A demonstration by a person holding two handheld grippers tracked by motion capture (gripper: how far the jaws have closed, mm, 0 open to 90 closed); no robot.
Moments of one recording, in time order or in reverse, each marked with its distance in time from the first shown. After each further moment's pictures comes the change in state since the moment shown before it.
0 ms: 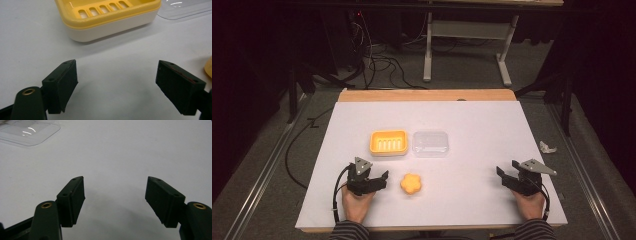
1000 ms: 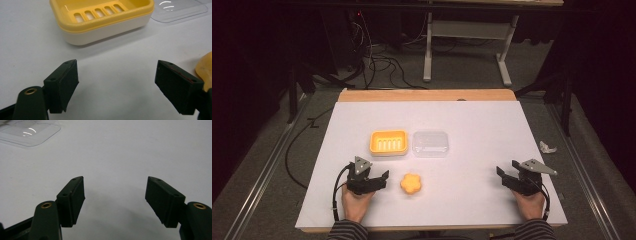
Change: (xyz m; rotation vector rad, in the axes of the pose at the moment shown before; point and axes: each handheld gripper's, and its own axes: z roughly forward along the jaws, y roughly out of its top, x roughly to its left) left arm 0.001 0.003 -0.002 -0.011 -0.039 0.002; right arm -0.001 0.000 0.000 -0.001 0.006 0.005
